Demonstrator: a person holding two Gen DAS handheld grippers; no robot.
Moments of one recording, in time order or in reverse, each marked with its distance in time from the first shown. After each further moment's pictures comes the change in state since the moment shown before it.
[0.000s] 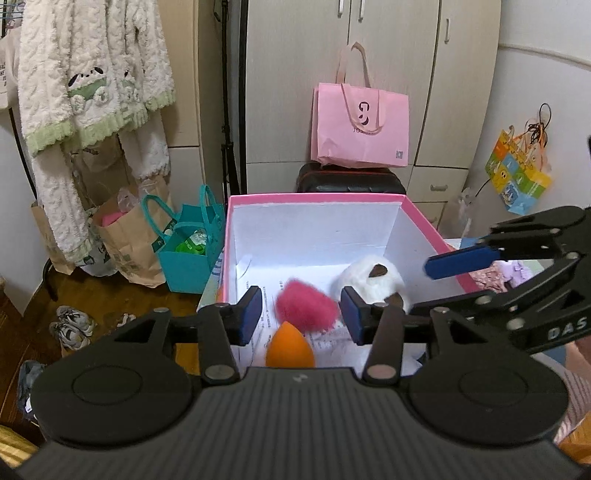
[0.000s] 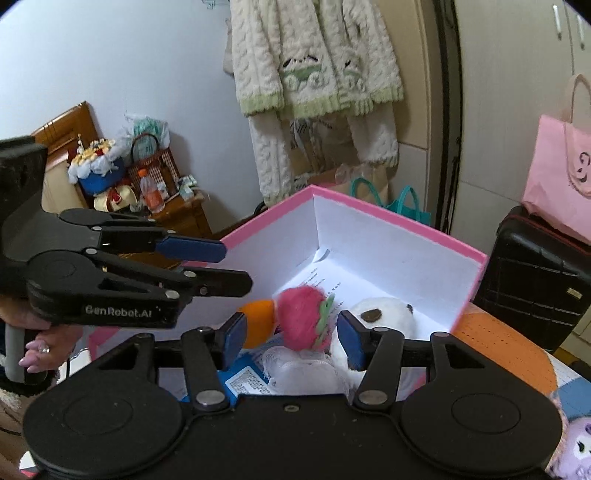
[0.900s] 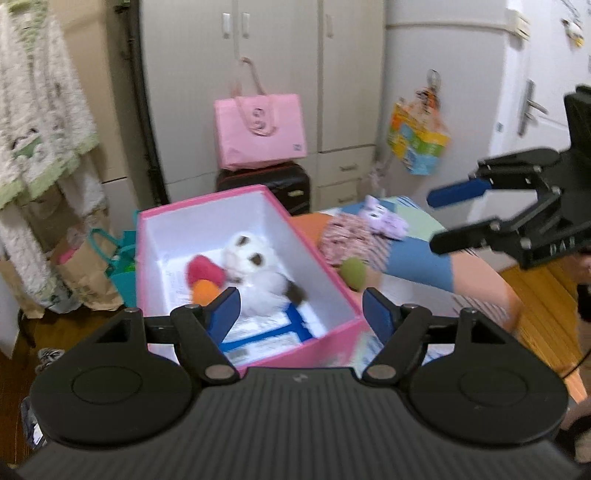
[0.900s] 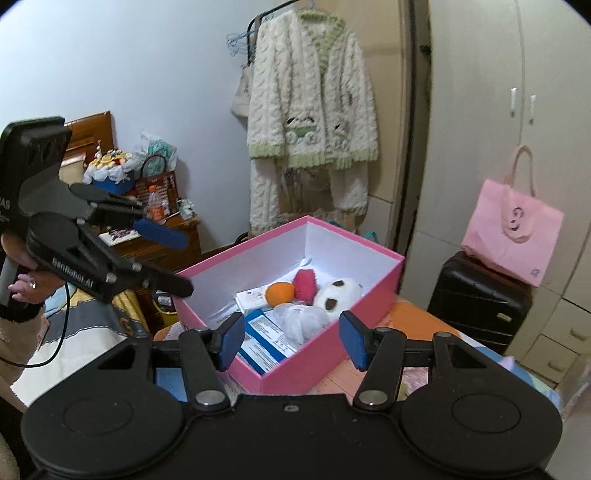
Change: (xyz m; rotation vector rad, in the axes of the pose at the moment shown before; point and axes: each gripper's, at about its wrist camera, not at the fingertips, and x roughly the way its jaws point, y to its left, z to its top) left arm -0.123 -0.091 -0.032 0.230 0.010 -0.200; right arm -0.176 0.050 -0.073 -0.108 -0.149 -0.140
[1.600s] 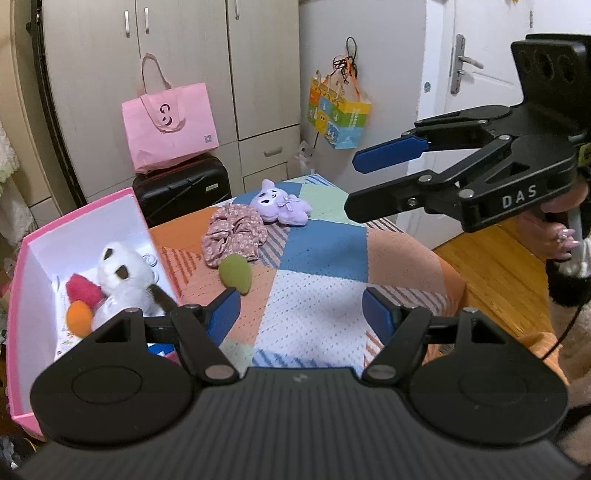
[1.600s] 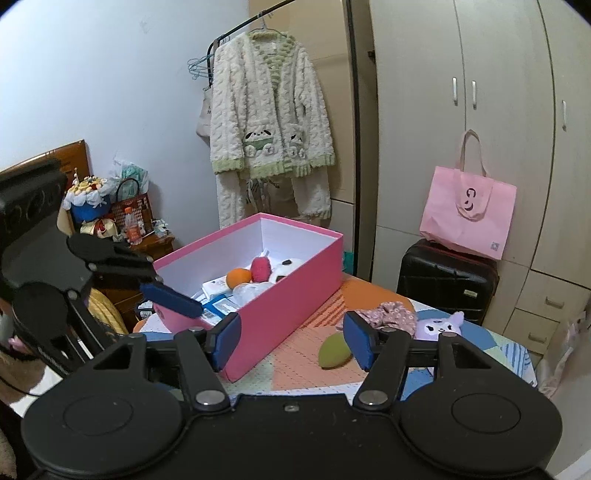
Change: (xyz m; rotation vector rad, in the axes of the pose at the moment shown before) left arm 0.064 -0.111 0.000 0.127 0.036 -0.140; right arm -0.045 -0.051 -0.054 0.100 -0.059 -0.057
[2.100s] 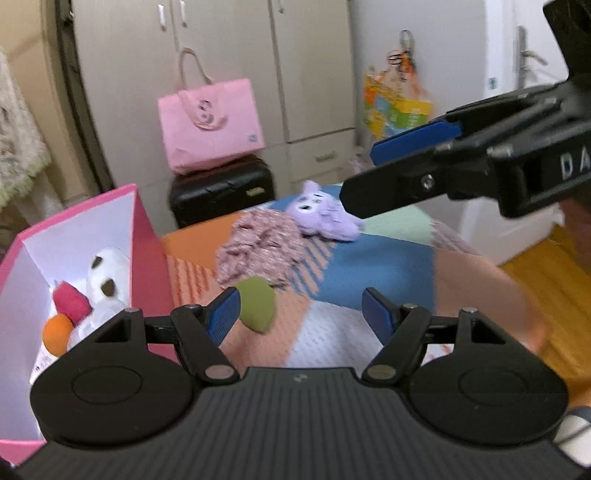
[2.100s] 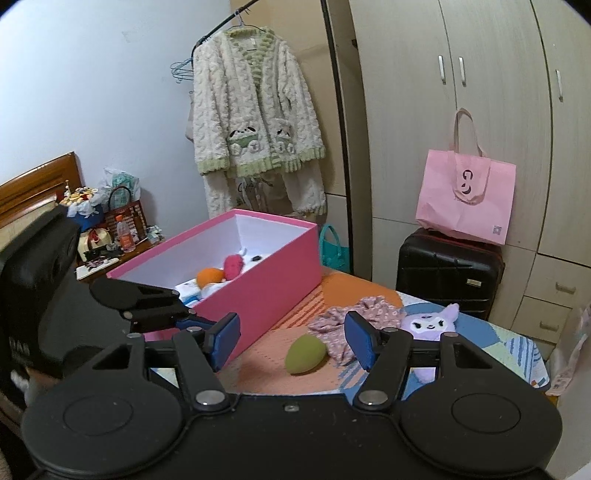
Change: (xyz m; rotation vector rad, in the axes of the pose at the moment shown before) left arm 0.098 -0.006 0.004 -0.043 -0.039 0.216; right arm 0.047 -0.059 -0.010 0.055 0.003 0.033
